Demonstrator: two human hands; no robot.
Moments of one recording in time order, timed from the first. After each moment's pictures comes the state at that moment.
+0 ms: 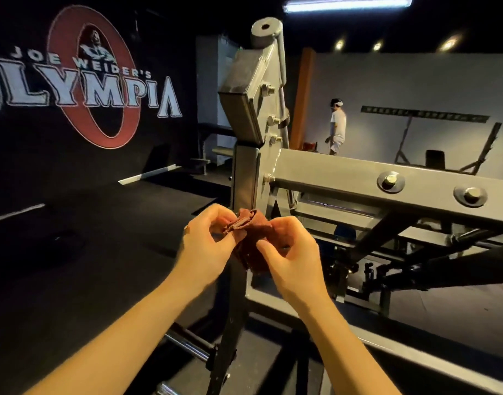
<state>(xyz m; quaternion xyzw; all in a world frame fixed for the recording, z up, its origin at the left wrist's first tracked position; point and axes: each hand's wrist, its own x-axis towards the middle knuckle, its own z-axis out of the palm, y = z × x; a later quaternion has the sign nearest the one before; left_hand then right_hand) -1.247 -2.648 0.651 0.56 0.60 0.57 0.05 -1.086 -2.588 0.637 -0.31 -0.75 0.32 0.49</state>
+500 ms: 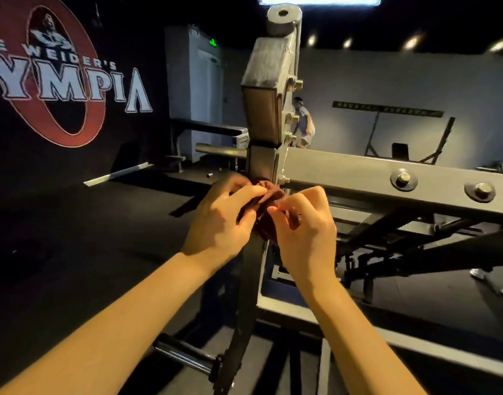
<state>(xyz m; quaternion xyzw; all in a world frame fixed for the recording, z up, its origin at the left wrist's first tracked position) -1.291 -2.599 0.668 0.69 0.49 0.50 -0.16 -1.132 -2.554 0.653 -0.33 -0.72 -0.02 0.61</state>
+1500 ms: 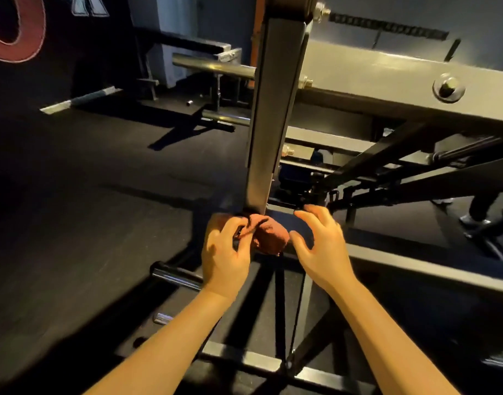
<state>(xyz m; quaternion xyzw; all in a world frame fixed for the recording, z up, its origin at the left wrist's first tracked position) -1.266 -2.610 0.461 0.51 0.65 0.55 0.08 -1.075 -2.552 0.497 -0.51 -0.79 0.12 0.32</state>
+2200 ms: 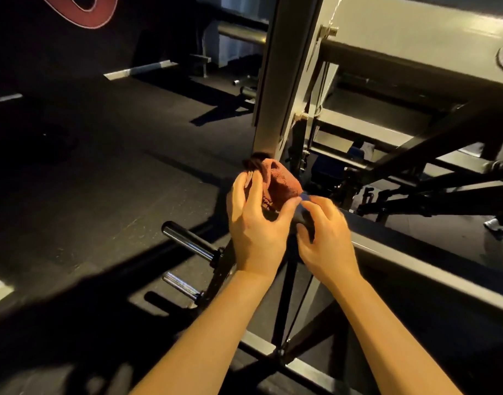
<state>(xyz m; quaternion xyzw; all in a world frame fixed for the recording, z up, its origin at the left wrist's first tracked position) -1.180 -2.609 0.488 0.41 0.66 0.63 -0.01 -1.053 -2.552 0.483 -0.43 -0.86 0.10 0.26</state>
